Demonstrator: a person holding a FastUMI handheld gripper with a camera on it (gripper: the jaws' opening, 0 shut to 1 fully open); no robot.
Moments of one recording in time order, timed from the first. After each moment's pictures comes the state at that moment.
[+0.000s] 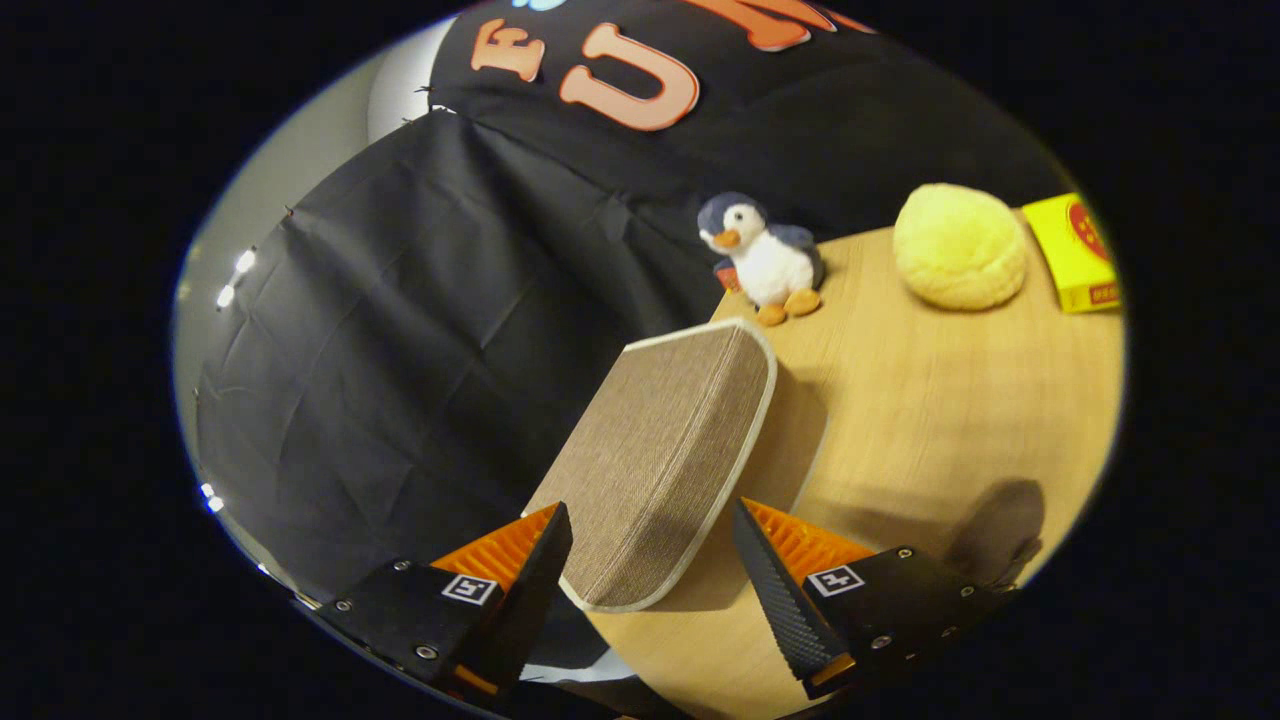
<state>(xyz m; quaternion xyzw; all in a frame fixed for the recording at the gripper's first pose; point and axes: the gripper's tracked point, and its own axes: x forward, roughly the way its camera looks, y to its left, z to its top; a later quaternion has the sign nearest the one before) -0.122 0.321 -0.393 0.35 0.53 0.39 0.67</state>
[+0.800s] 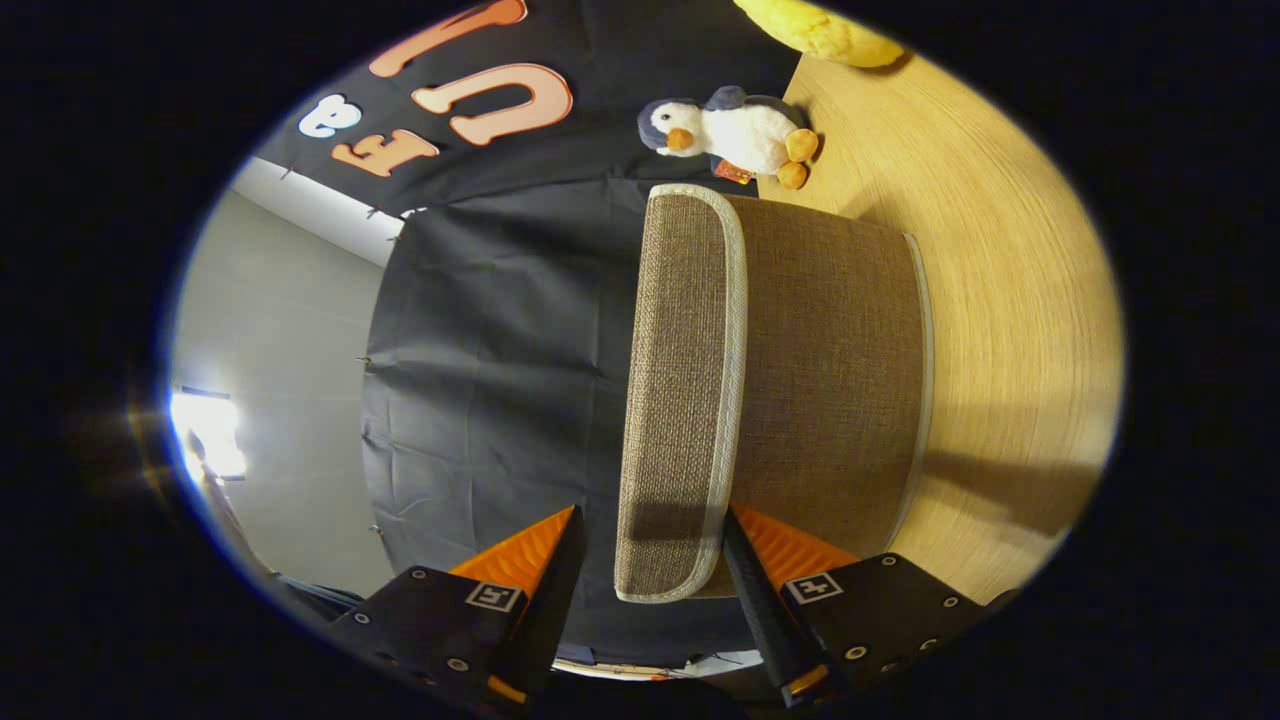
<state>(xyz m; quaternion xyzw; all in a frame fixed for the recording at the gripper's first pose) -0.137 0.347 -0.395 0.59 0.50 0.41 0.48</state>
